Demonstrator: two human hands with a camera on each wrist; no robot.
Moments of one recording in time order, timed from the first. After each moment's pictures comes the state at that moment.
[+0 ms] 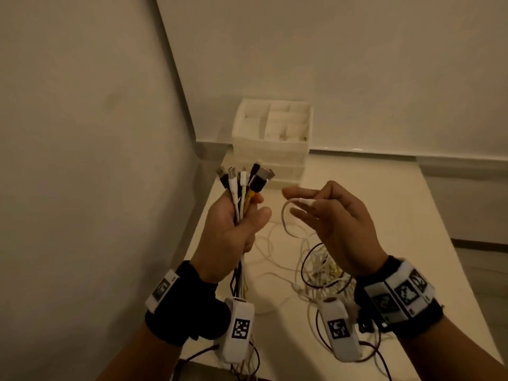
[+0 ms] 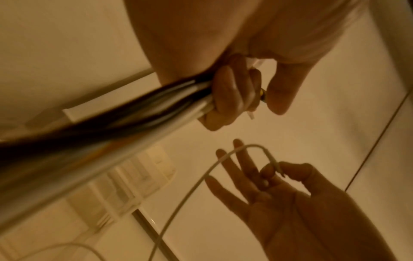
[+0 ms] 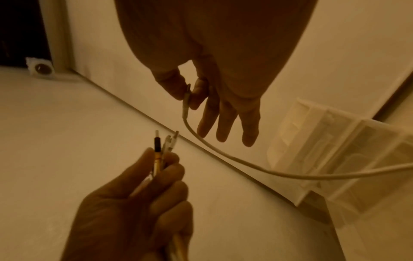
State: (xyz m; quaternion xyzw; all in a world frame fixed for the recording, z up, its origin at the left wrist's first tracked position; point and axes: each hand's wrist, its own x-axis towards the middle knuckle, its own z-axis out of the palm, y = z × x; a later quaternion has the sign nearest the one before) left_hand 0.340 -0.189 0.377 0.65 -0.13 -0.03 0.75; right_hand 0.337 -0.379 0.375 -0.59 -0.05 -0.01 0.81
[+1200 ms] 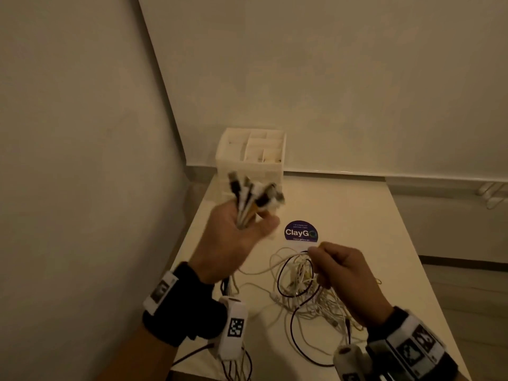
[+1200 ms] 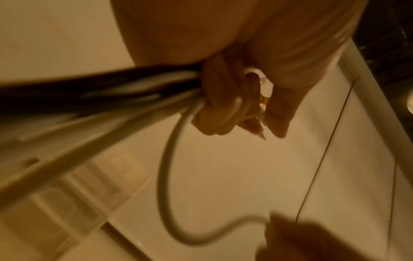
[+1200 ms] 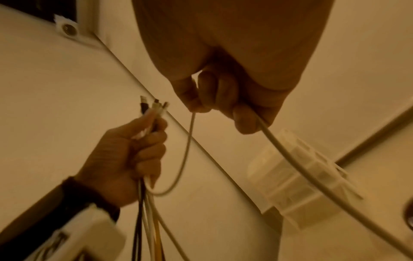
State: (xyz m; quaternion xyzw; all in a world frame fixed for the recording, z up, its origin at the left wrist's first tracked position) left_hand 0.298 -0.245 0.415 0.76 -0.17 0.05 0.62; right_hand 0.247 -0.445 0.364 -0.77 -0.01 -0.04 0.63
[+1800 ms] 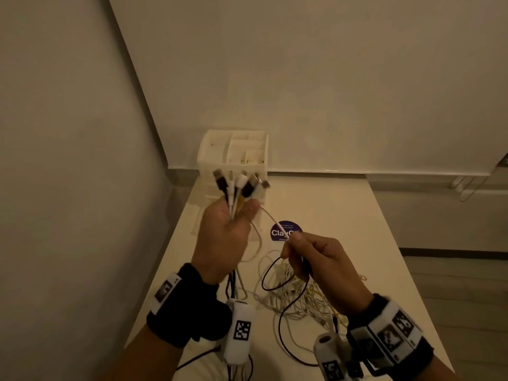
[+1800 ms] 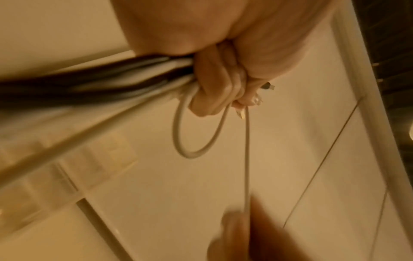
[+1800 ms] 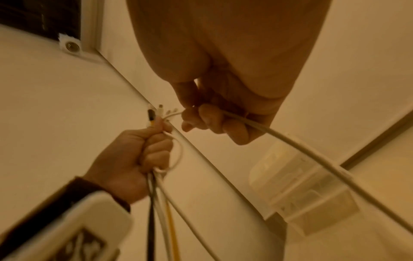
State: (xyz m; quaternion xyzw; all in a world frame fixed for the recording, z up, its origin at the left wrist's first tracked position) left_hand 0.312 -0.271 0.407 0.71 -0.13 0.06 0.69; right_hand 0.258 -0.442 0.373 -0.72 -0.06 -0.02 0.69
